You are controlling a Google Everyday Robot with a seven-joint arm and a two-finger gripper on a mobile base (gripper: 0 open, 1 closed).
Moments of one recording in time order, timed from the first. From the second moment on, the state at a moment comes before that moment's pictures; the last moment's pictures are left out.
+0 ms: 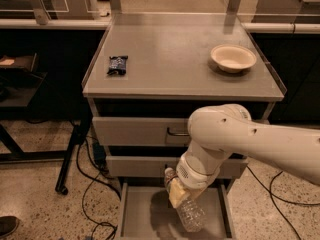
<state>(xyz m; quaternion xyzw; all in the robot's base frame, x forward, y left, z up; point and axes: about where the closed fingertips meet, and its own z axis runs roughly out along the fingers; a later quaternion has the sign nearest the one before) 0.389 -0.070 0.648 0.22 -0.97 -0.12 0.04</state>
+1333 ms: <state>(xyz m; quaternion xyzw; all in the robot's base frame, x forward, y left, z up) 0.420 -0.090 0.510 0.15 -0.97 -0.16 0.09</state>
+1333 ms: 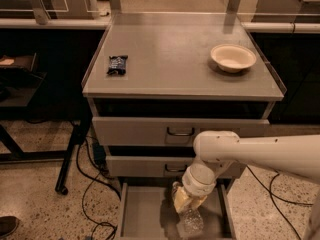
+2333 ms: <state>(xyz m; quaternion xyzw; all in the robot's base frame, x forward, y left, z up) 0.421 -0.104 0.463 0.09 -0.98 -0.14 0.09</state>
